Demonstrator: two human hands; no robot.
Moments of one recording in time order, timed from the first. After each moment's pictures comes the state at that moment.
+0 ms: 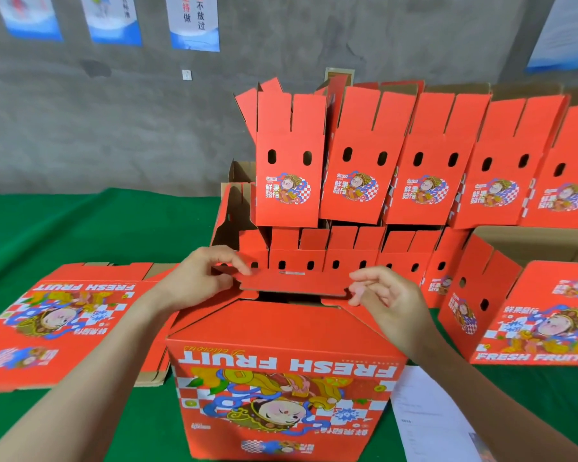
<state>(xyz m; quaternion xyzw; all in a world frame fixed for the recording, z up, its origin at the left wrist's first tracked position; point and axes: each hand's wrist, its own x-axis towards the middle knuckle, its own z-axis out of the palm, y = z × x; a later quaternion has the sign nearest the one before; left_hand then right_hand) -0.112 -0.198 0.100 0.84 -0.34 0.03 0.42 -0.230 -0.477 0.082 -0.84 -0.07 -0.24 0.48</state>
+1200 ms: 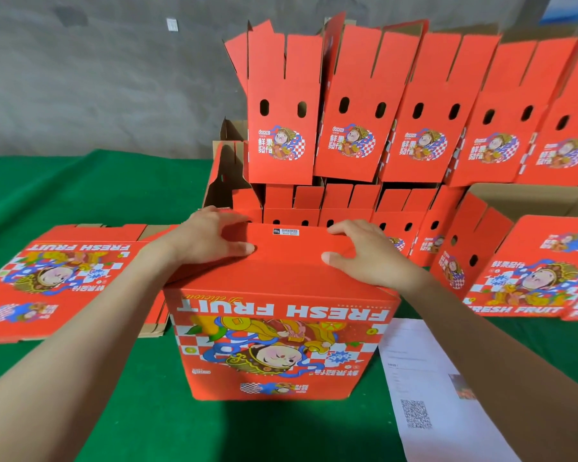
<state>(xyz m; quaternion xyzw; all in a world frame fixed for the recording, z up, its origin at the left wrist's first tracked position) -0.121 -0.216 0.099 0.94 -0.24 -0.02 0.24 -0.202 -0.477 0.084 -0.97 -0.03 -0.07 0.23</state>
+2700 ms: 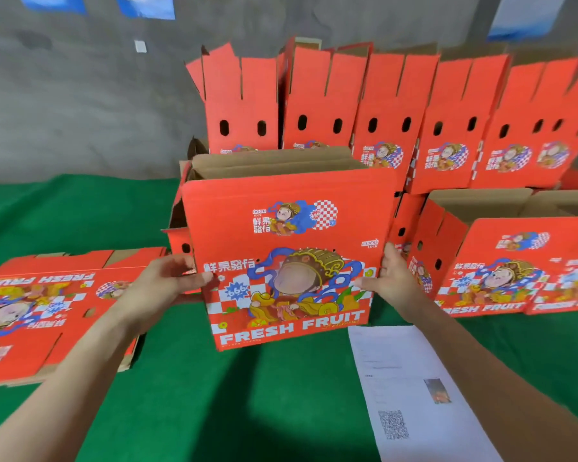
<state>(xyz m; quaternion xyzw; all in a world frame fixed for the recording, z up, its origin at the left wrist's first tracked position) -0.143 -0.223 0.055 0.71 -0.12 -0.10 0.68 -0.218 -0.568 0.033 -0.79 0.09 -0.13 0.59</state>
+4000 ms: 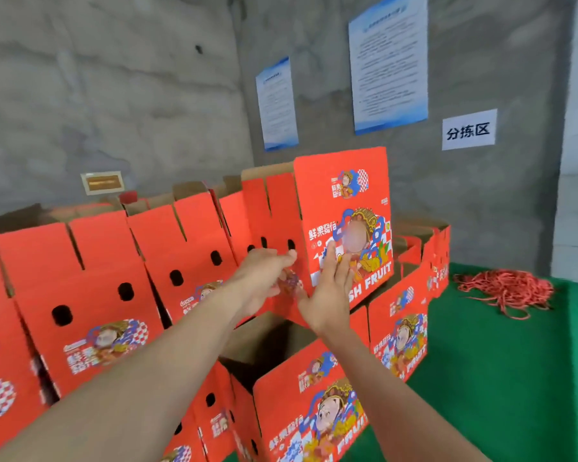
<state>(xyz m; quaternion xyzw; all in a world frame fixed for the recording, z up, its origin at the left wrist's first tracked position) -0.135 -0.798 0.224 0.67 -0.37 -0.24 0.59 -0.189 -0.889 0.134 -0.75 0.33 -0.50 0.27</state>
